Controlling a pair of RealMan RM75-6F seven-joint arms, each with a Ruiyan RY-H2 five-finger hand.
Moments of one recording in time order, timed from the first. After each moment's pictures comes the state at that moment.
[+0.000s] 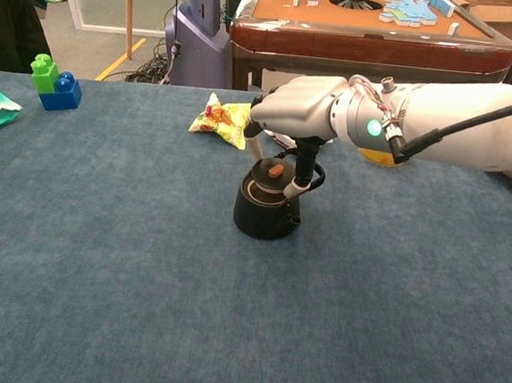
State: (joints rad) left arm -0.15 -1.06 -0.05 -1.74 1.45 1.43 0.07; right arm 1.23 -1.53 0.05 -1.48 -0.77 0.77 -0.81
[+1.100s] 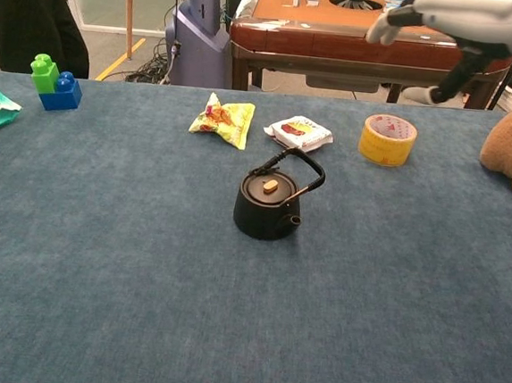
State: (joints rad) left arm -0.16 -1.05 -0.08 -1.72 1.43 1.44 0.07; right arm 0.94 -1.18 0.01 -1.83 -0.92 1.20 -0.68
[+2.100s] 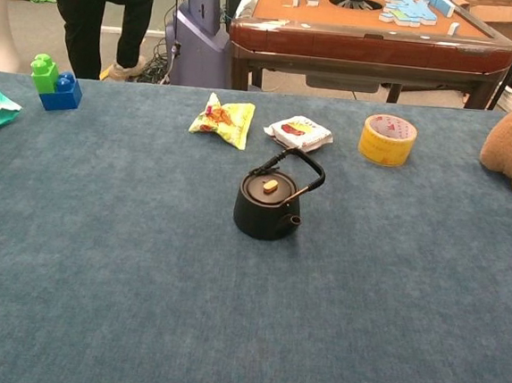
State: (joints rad) left arm -0.12 -1.07 -0.06 -1.74 1.47 1.50 0.11; right arm 0.29 -0.98 -0.15 -1.78 -1.35 1.62 -0.35
